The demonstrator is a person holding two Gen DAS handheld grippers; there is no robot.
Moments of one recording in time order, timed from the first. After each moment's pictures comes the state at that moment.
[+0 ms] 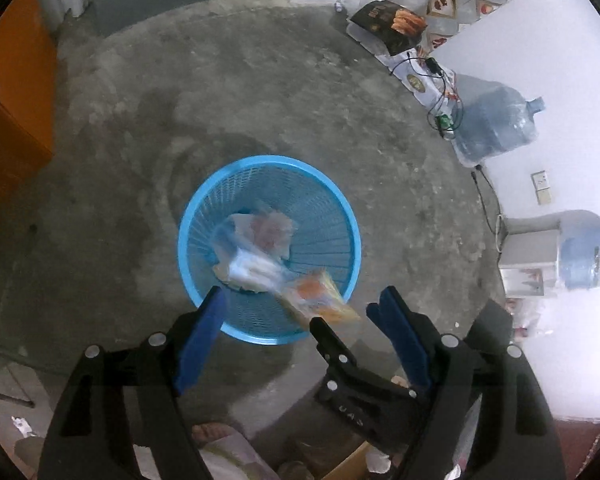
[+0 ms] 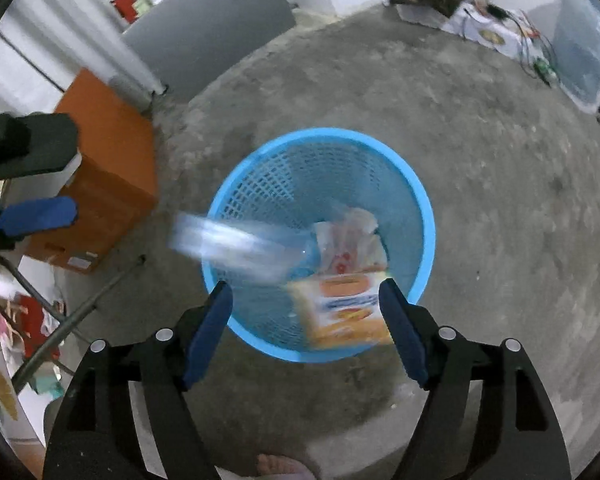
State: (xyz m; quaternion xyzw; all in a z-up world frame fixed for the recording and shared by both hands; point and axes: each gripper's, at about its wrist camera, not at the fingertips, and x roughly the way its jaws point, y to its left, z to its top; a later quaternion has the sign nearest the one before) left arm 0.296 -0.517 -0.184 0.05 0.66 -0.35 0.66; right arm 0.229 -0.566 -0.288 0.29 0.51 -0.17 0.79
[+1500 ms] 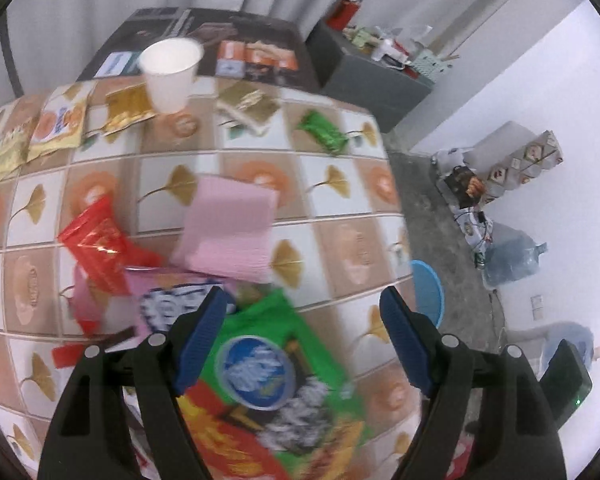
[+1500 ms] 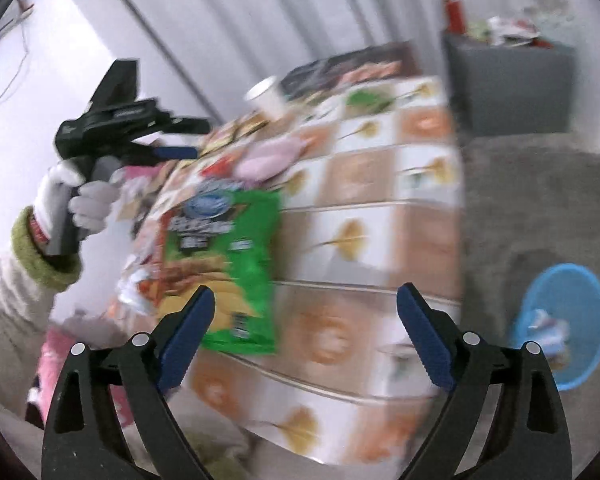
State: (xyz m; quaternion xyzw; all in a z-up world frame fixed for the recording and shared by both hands) left arm 0.362 0.007 -0.006 -0.09 0.57 -0.22 0.79; right arm 0.284 -0.258 -0.085 0.14 0.46 0.22 0.85
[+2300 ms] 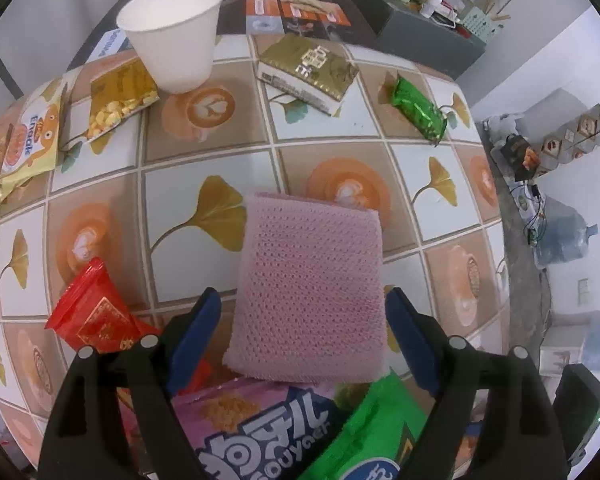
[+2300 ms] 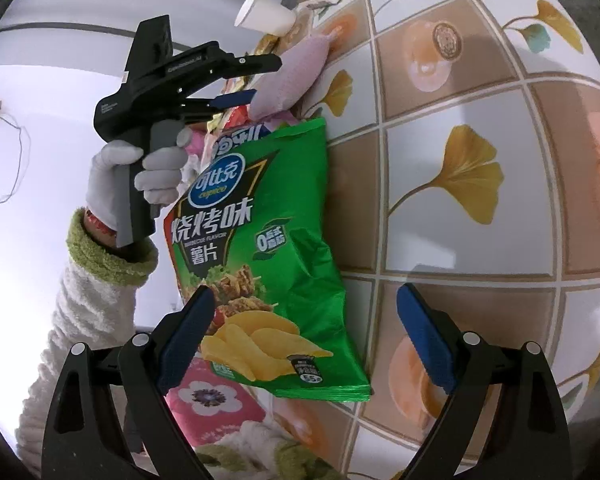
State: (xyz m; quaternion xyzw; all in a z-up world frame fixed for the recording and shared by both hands) left arm 0.453 -0.005 -0.093 -0.01 0.62 -0.18 0.76; right arm 0.357 -0.206 -0.165 0.31 0.58 0.29 0.70
